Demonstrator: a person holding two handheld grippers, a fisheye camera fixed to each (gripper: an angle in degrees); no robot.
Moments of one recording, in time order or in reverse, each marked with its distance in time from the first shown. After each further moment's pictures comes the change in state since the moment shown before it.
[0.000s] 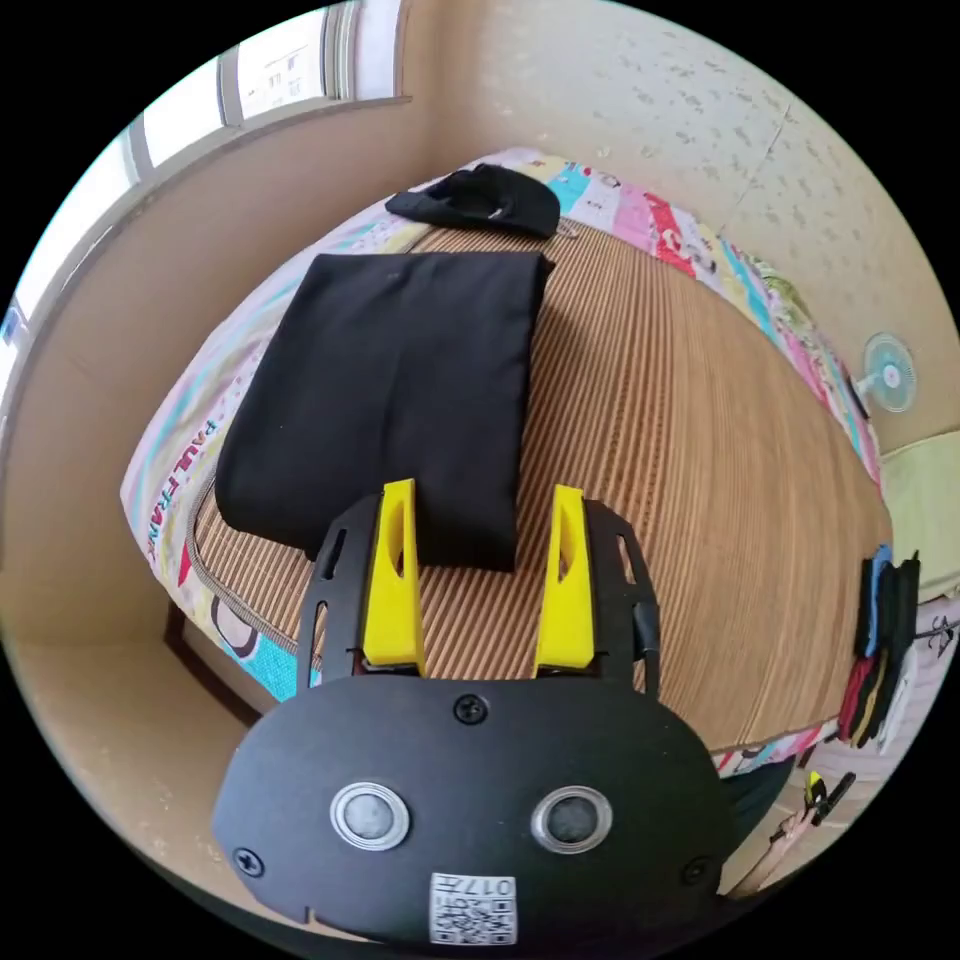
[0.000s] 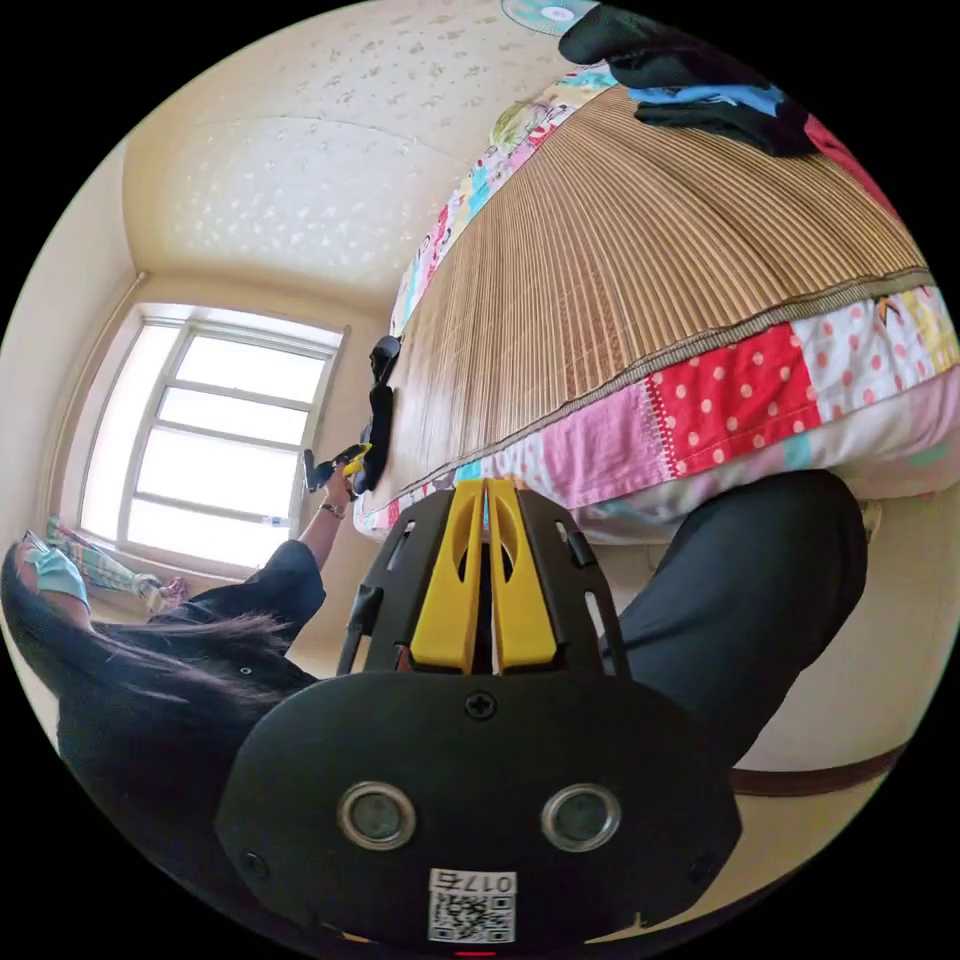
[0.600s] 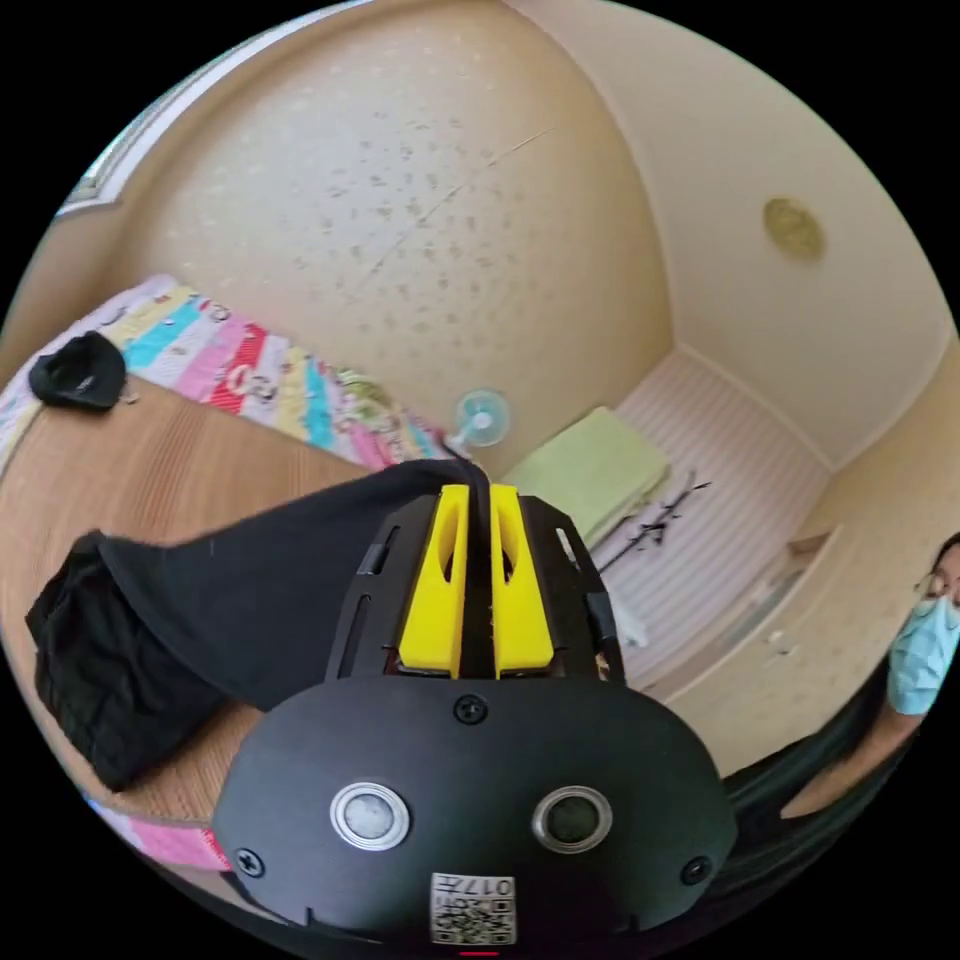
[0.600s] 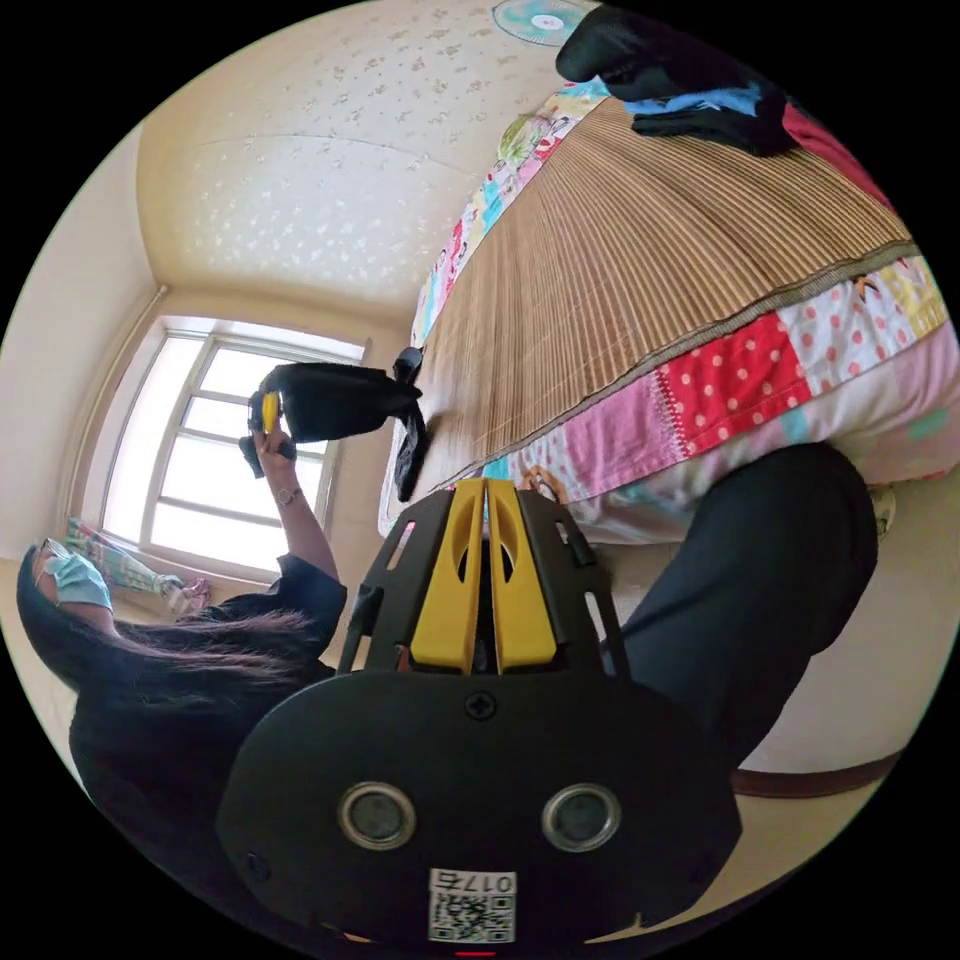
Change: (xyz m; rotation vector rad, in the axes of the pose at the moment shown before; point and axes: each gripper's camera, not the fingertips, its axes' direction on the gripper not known) left arm 0.148 0.073 -0.271 0.413 1.224 0.361; right arm 0.001 0.013 0.010 0.026 -0.083 -0.015
